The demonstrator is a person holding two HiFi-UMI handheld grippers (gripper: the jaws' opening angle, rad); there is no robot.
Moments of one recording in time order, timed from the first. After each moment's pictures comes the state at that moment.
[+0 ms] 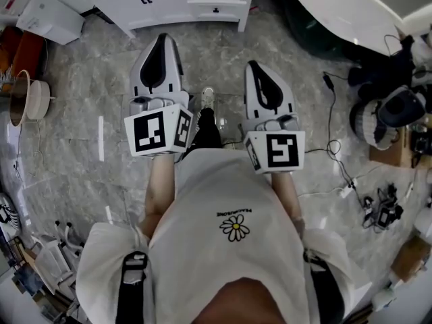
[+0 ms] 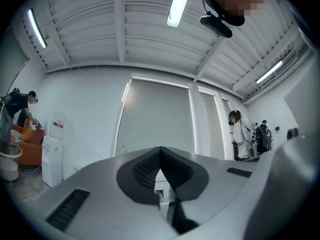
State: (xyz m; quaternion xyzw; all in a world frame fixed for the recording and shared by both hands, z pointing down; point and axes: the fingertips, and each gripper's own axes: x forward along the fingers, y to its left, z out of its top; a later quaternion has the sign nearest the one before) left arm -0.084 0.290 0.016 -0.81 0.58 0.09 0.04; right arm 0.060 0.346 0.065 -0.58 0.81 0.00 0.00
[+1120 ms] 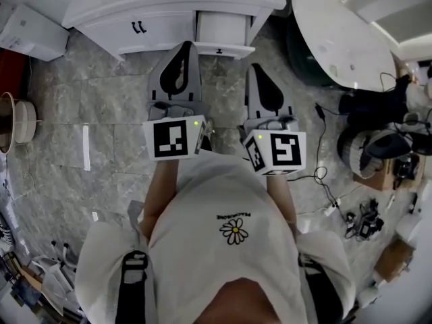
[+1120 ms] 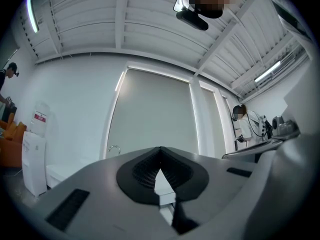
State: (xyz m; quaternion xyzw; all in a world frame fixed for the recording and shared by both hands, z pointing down) left arm -0.090 0.036 0.029 -0.84 0.54 0.08 0.03; right arm 0.025 0.077 0.063 -0.60 0.80 -0.05 -0.01
